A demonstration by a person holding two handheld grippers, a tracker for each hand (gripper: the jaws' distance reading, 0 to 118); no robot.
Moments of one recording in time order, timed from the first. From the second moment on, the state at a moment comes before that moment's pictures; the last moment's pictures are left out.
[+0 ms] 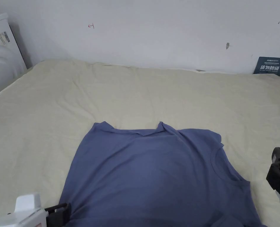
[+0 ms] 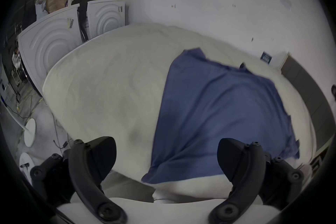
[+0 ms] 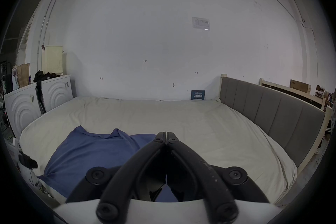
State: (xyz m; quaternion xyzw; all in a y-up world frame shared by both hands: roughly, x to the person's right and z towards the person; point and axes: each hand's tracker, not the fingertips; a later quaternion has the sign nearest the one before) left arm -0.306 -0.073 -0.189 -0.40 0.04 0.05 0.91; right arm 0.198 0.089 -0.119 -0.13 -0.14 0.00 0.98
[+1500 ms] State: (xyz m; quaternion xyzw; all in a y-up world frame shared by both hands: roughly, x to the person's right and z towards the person) left arm -0.302 -0.081 -0.197 -0.40 0.01 0.09 0.91; right arm 0.245 -0.091 -0.104 -0.43 -0.12 -0.08 0.89
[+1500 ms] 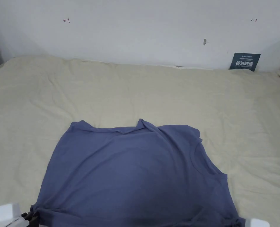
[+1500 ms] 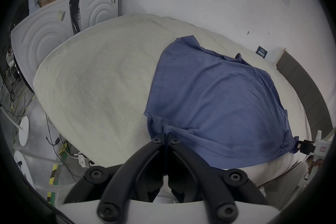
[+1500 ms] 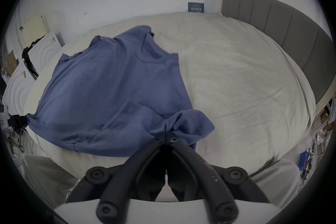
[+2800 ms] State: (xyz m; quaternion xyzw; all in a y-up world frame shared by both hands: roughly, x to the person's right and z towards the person) left arm -0.263 -0.100 -0.421 -0.47 0.02 -0.02 0.88; right arm 0.252 -0.066 -0.323 -0.43 -0.16 -0.07 0.89
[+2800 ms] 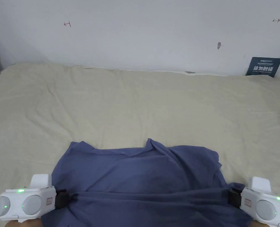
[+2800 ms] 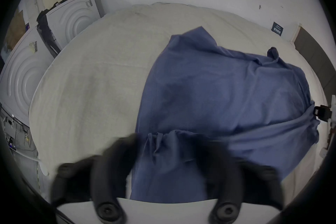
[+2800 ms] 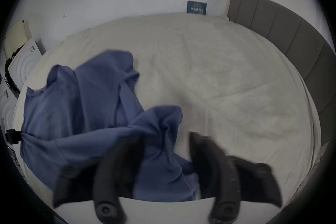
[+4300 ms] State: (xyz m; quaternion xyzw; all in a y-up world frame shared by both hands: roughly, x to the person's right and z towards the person) left arm -0.274 -0.037 -0.303 -0.35 0.03 0.07 0.93; right arm 0.208 0.050 -0.141 -0.15 -0.15 0.00 0.98
